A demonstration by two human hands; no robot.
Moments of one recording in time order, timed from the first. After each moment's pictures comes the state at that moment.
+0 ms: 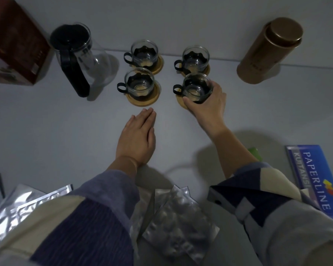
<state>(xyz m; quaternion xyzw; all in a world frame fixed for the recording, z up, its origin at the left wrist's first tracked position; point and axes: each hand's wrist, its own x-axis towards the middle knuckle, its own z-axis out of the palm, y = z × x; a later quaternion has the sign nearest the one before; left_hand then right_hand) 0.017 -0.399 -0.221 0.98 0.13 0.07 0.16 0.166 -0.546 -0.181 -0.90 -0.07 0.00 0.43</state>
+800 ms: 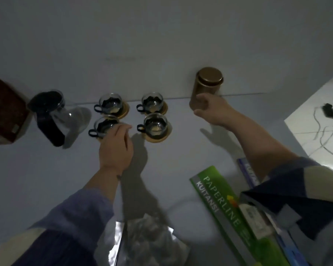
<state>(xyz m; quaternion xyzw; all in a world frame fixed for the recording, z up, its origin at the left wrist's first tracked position) 0.074 -0.423 -0.148 0.94 0.13 0.23 0.22 0.220 -0.657 -0.051 -0.95 -0.14 0.13 0.24</state>
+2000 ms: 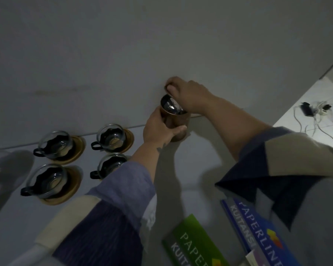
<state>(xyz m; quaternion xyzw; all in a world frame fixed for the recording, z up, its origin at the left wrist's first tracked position) 0.314 -0.562 -0.147 0.86 0.12 0.10 0.49 0.366 -0.660 -0.042 -0.96 -0.20 0.05 0.17</state>
